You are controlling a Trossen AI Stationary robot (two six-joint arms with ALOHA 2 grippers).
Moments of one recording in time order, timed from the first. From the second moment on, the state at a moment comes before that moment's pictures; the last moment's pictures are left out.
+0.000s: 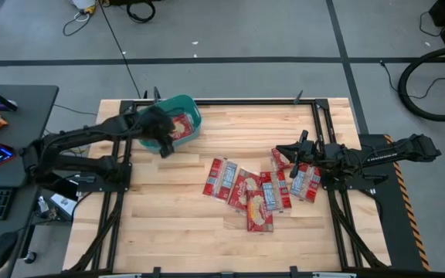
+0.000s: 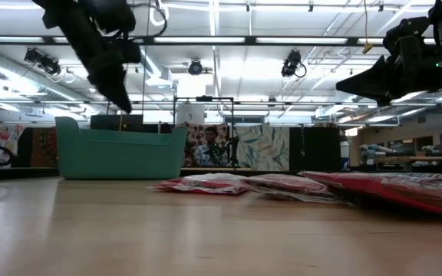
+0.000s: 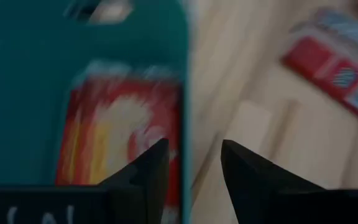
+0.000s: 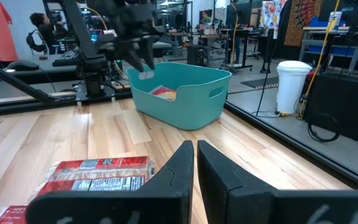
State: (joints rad) left arm 0.45 1.07 0.78 -0.62 -0.08 0.07; right arm 0.04 0.48 0.01 0.45 0.42 0.02
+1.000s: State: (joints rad) left arm -0.15 1.59 0.85 -0.28 -0.19 -0.07; right arm 0.04 0.48 0.01 0.45 0.42 0.02
